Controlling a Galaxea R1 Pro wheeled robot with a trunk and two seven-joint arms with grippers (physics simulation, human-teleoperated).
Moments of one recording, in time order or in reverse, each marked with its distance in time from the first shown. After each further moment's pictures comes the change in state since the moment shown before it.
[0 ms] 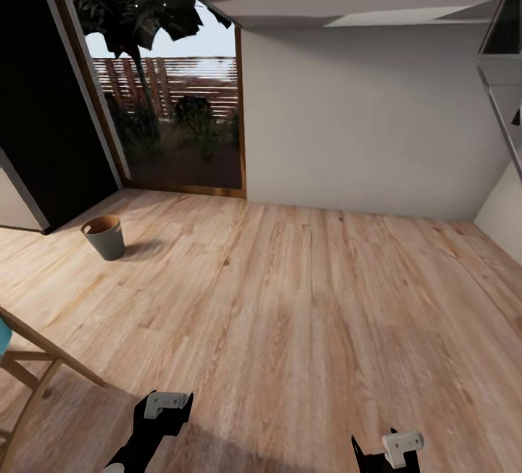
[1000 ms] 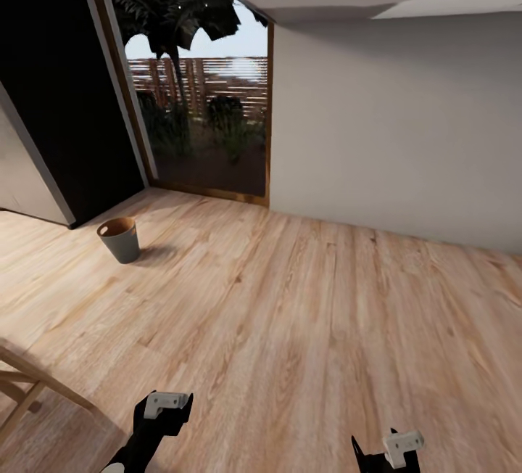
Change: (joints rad) left arm 0.000 0.000 0.000 0.000 0.000 0.000 0.000; right arm 0.000 0.000 0.000 0.000 0.000 0.000 -0.002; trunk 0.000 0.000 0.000
